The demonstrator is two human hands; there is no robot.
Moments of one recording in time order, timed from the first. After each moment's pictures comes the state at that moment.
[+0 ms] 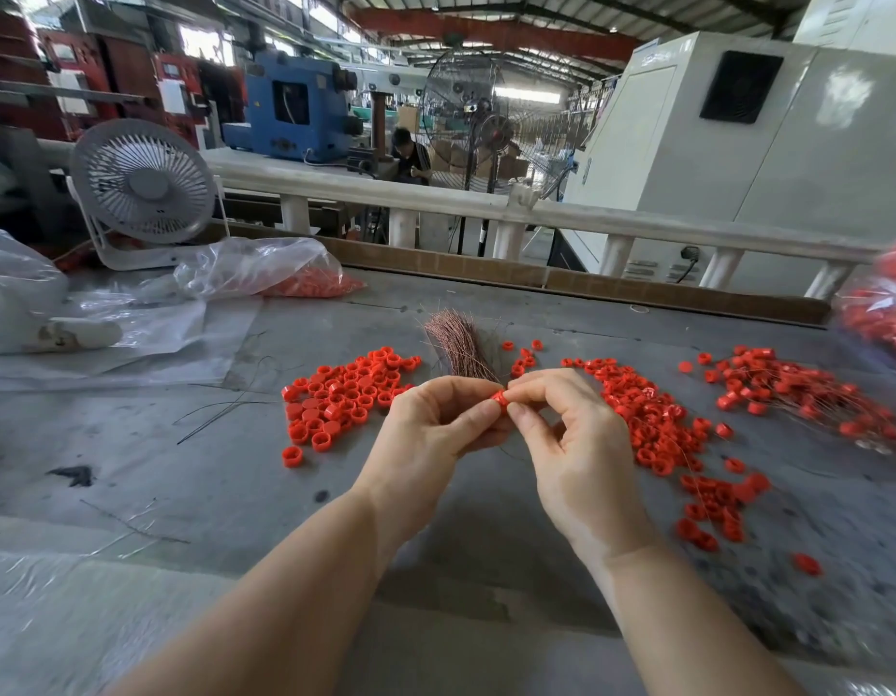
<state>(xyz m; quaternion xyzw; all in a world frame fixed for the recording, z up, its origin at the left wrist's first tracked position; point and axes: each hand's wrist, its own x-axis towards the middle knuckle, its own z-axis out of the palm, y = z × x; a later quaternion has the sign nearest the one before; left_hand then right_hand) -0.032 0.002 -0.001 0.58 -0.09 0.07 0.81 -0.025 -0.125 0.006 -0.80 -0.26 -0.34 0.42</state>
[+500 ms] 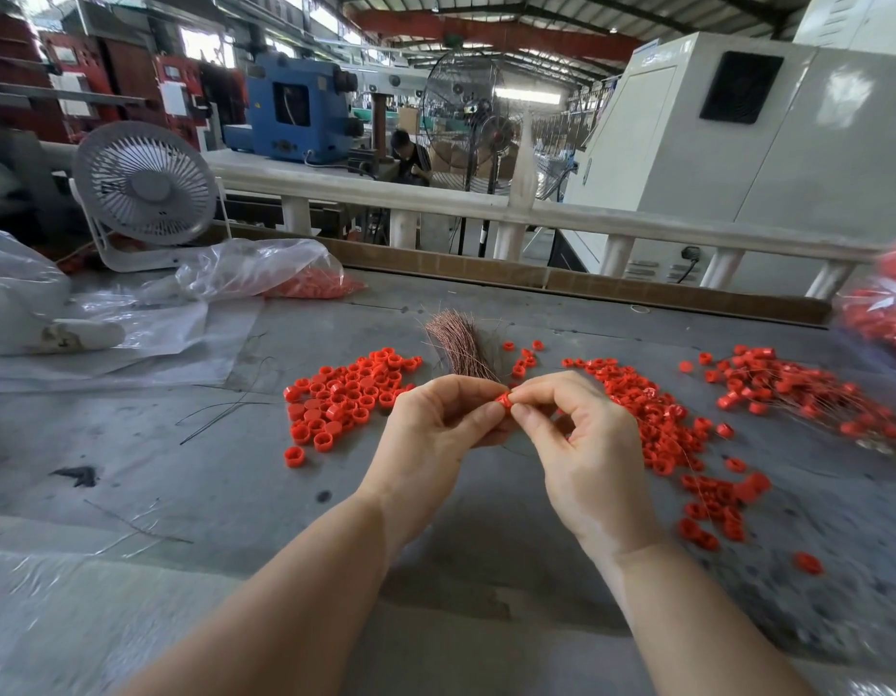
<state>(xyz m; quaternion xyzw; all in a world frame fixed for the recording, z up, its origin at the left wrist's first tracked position) -0.036 0.000 0.003 0.62 -0.11 0.11 0.77 -0.023 -0.128 0.006 -0.79 -0.24 -0.33 0.46</state>
